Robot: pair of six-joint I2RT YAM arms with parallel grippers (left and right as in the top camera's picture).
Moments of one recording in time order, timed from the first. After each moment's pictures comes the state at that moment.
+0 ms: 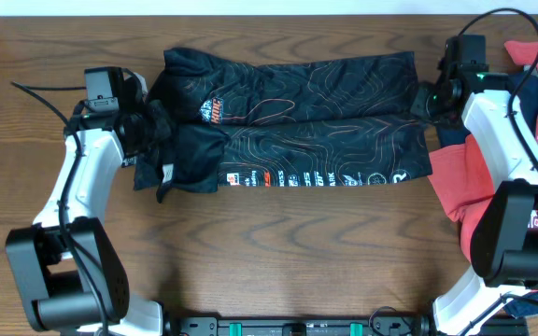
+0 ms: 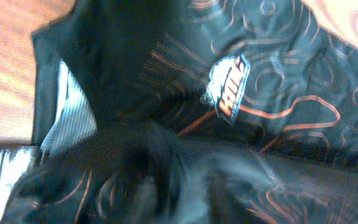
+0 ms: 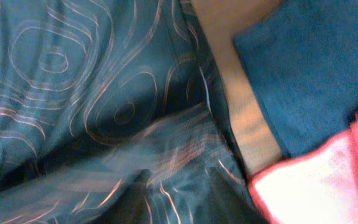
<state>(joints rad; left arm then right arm) 0.13 1.69 1.17 -0.54 0.31 -0.33 -0.05 1.88 1.46 -0.74 -0.03 0.35</state>
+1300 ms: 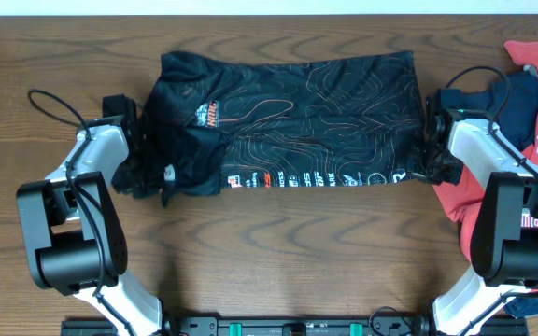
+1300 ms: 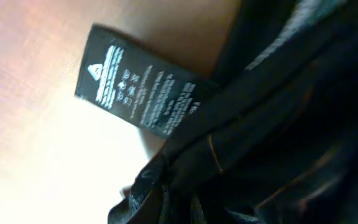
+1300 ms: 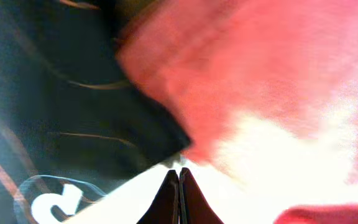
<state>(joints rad) 0.18 1.89 1.13 -0.83 -0.08 -0.35 -0.05 1.88 1.16 -0.85 0.16 0.35</state>
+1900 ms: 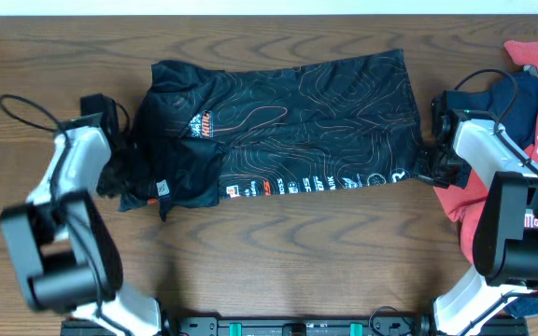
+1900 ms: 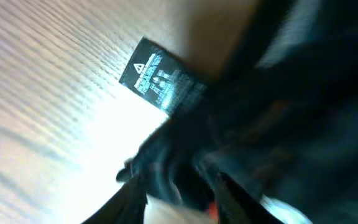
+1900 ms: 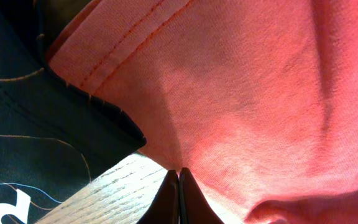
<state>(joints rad) 0.23 1.76 1.16 -0.91 -0.08 -0.38 -0.08 1.88 1.16 -0.88 0.19 0.36</state>
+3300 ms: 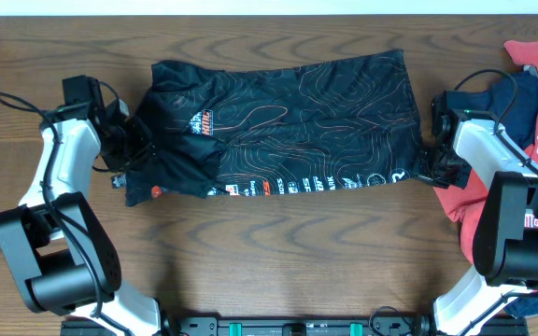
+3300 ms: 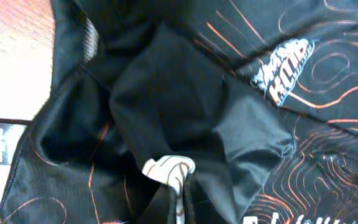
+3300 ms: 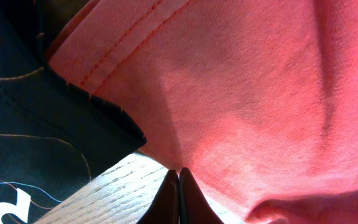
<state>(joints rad) 0.26 1.80 1.25 -0.82 0.35 -0.32 -0.08 1.88 1.16 -0.88 0.19 0.36</state>
